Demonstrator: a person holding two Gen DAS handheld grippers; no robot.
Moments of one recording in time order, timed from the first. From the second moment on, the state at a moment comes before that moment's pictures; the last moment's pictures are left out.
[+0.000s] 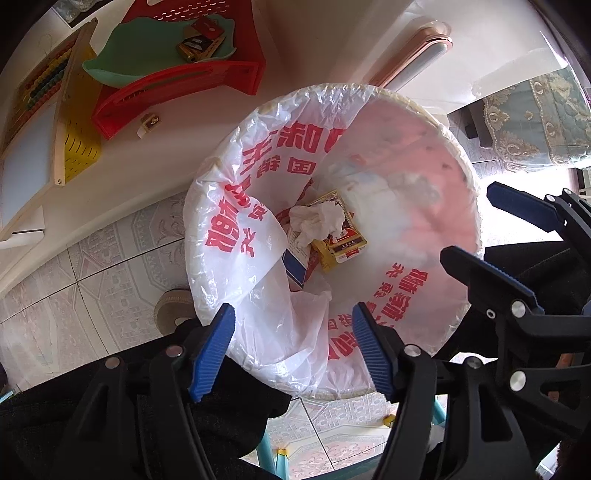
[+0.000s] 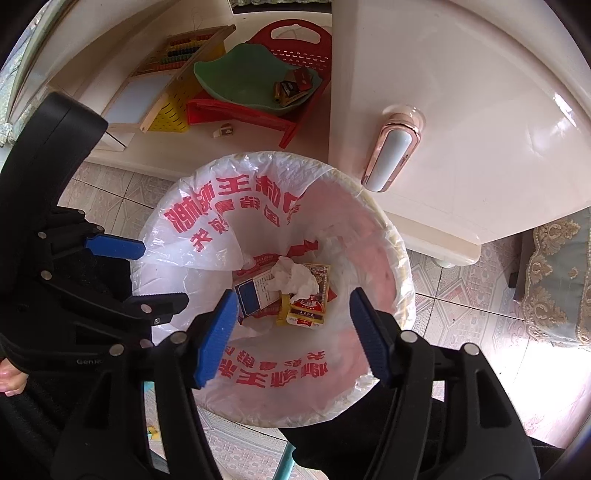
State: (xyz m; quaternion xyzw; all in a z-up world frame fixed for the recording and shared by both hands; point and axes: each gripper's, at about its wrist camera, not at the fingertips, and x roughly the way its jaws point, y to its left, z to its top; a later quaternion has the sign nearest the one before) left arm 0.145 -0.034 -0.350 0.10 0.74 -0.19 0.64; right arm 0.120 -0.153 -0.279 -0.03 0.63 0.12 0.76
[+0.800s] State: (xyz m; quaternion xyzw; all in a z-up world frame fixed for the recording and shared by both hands) left arm 0.223 0.010 0.032 0.19 0.56 -0.19 0.79; right arm 0.161 -0.181 0.074 -0.07 0.42 0.18 0.89
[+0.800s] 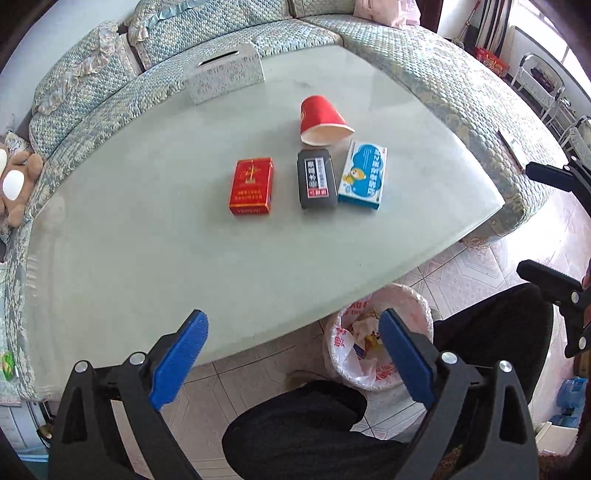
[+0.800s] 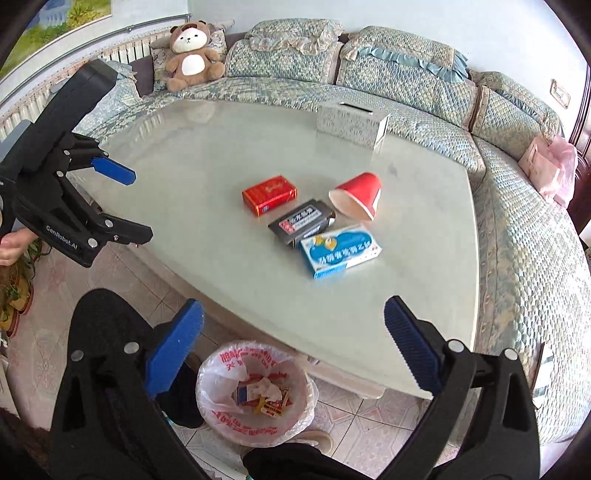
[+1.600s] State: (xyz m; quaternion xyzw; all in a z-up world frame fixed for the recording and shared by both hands) left arm 0.353 -0.020 0.037 0.22 0.59 -0.18 0.76; right arm 0.342 -0.223 0.115 0.04 0.47 0.14 0.87
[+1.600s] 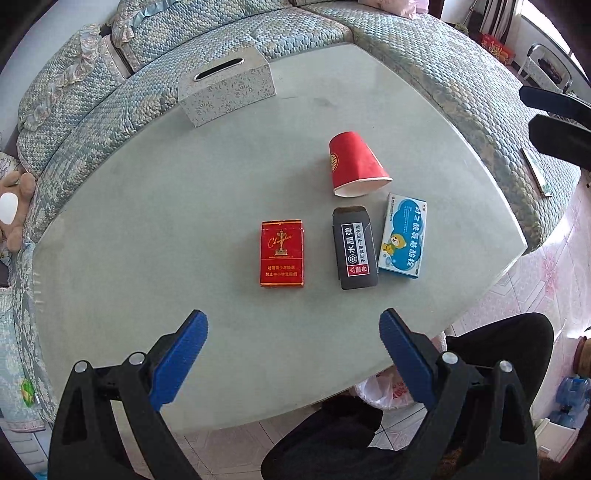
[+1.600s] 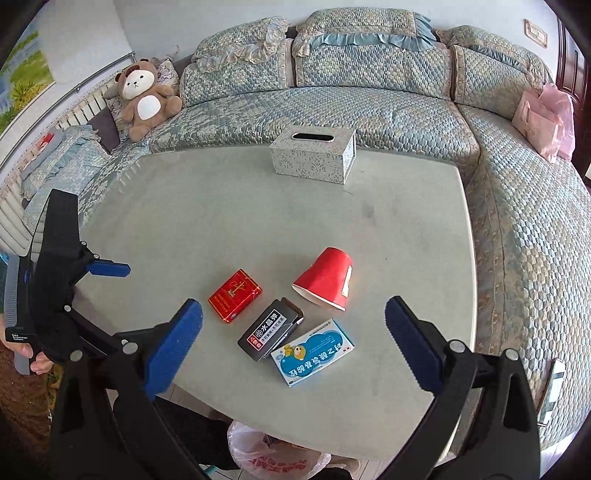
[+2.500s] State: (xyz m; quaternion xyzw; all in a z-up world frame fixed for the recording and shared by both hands) left arm 0.449 -0.029 -0.111 0.21 0.66 -0.18 0.70; right arm 0.479 -0.210 -0.047 0.03 0.60 0.09 0.80
